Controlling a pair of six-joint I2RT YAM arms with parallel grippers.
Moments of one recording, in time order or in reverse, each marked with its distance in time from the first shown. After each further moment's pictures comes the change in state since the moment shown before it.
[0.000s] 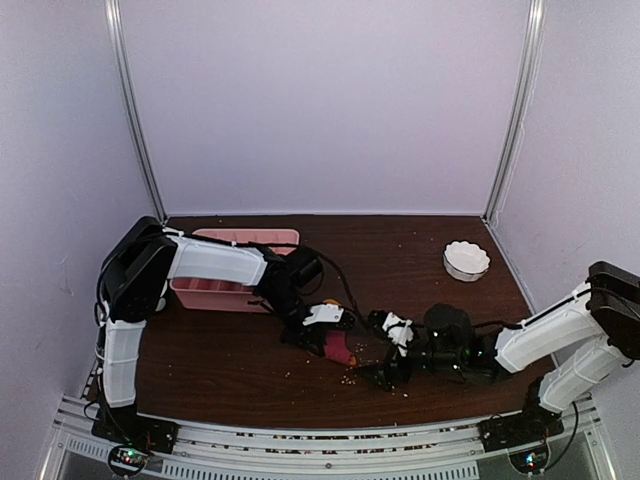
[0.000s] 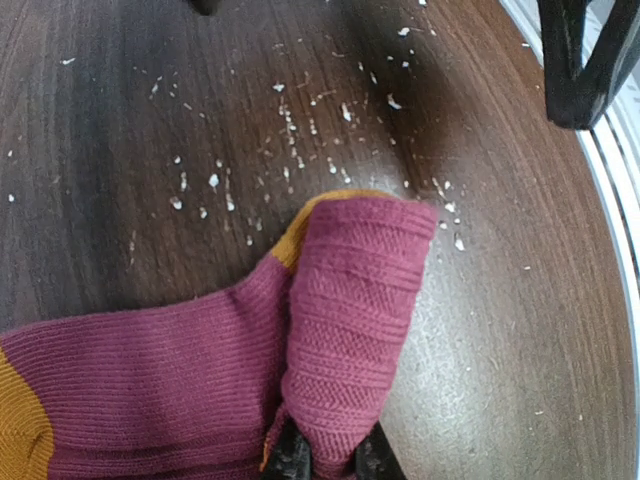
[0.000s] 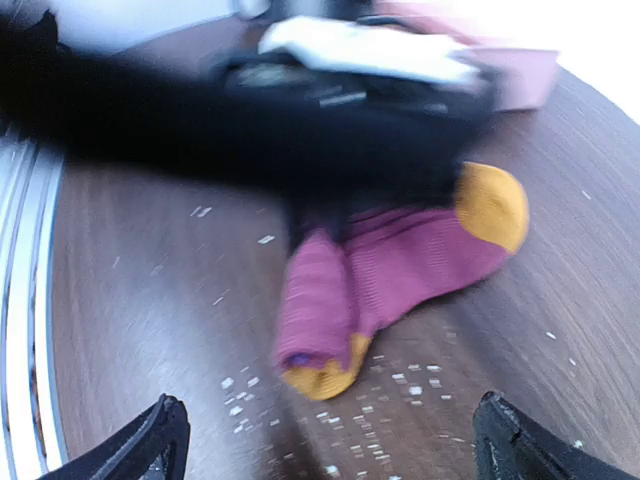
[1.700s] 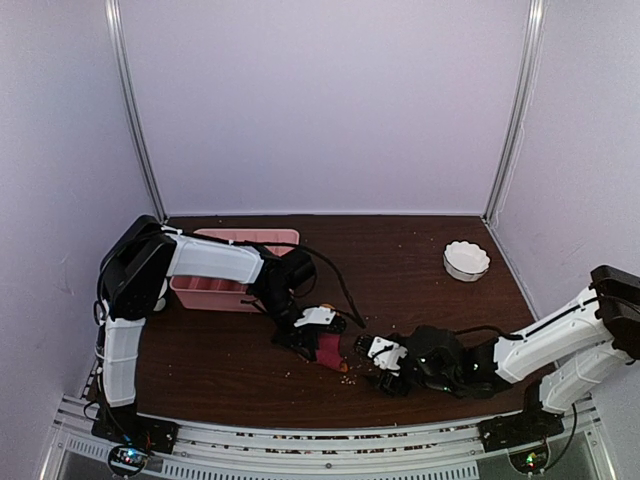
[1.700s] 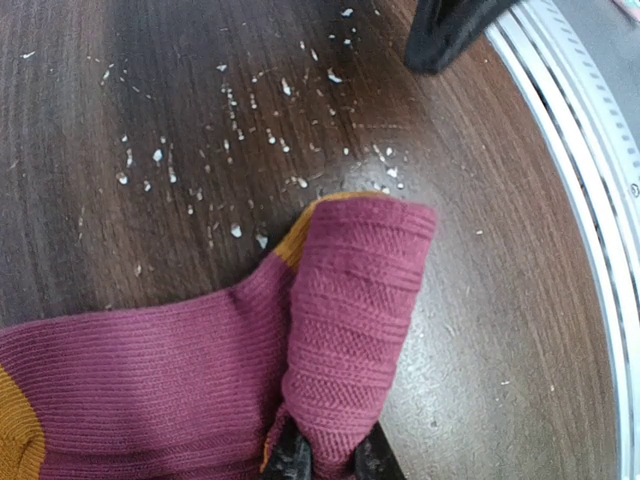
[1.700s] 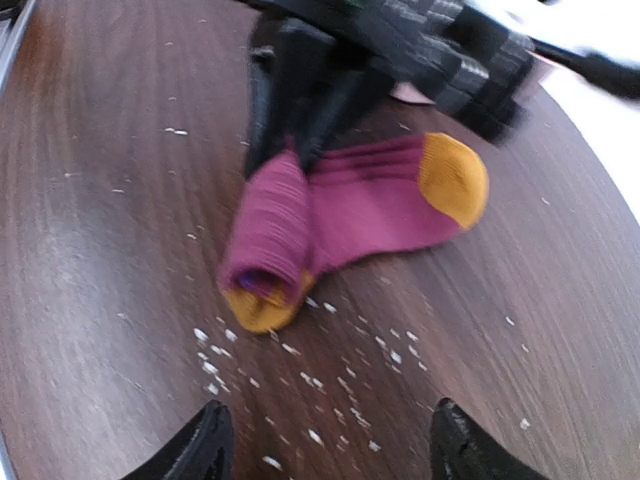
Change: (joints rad) left arm 0.028 0.000 -0.013 -0.087 0.062 0.087; right arm 0.218 -0.036 0.030 -0.180 0.348 -0.148
